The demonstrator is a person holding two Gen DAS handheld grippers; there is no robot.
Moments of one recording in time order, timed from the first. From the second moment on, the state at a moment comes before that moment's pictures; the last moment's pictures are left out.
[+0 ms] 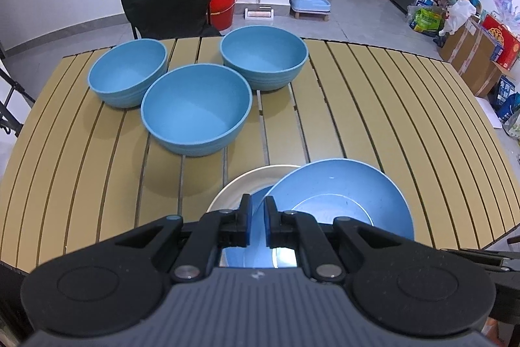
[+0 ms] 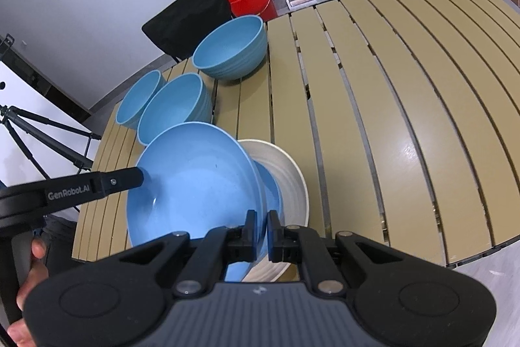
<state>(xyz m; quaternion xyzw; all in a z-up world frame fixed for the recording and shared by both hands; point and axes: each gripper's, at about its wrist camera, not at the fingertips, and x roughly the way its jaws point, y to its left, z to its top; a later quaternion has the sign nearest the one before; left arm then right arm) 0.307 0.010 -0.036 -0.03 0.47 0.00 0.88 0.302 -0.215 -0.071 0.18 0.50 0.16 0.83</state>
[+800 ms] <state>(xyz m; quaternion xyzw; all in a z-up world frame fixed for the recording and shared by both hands) 0.328 0.028 -0.079 -0.06 0.50 0.02 0.87 0.323 -0.189 -0.107 0.17 0.54 0.15 0.82</state>
